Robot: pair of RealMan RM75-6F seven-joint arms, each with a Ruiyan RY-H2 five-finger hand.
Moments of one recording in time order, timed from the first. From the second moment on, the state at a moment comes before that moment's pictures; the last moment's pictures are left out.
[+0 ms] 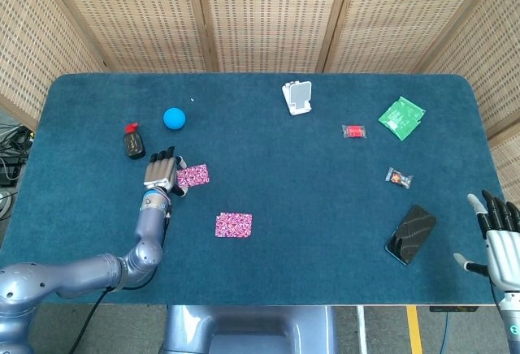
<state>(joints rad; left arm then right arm) -0.99 -1.75 -0.28 -1.17 0.23 0.93 0.68 0.06 -1.09 0.09 -1.59 -1.42 1.46 -0.06</state>
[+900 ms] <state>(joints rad) -0.98 -1.79 -0.32 -1.12 0.23 0.91 0.71 0.07 -1.09 0.09 -1.59 -1.41 1.44 -0.07</state>
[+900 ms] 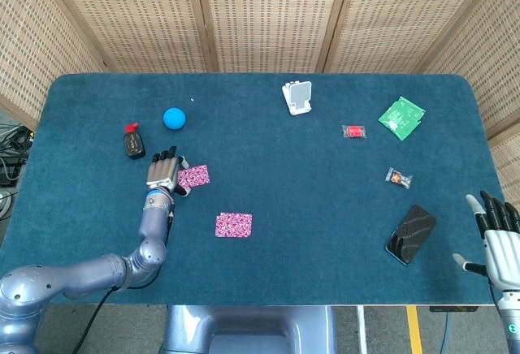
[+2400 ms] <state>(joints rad) -0.96 -1.69 -0.29 -1.54 0.40 1.02 0.71 0.07 -1.08 0.09 -1.60 -1.41 1.45 -0.07</state>
